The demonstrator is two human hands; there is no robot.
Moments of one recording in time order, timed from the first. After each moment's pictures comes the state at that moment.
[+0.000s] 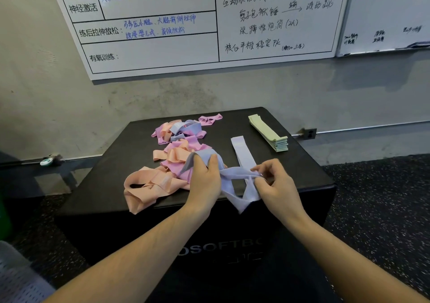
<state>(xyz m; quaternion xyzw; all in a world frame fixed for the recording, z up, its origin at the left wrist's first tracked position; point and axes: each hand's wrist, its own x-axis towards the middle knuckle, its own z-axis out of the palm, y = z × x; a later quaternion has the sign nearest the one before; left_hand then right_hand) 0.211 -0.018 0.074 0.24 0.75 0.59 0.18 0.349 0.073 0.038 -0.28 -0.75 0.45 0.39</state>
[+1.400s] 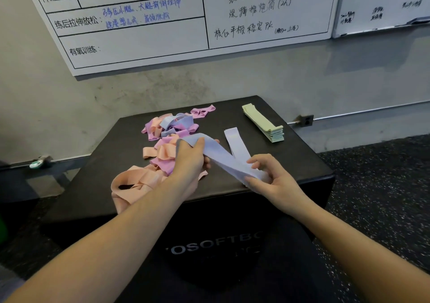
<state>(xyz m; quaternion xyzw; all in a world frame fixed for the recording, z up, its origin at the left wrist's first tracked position) 0.150 0.039 0.061 0.18 0.69 0.66 0.22 0.355 0.119 0.012 -0.17 -0.80 0.46 0.34</state>
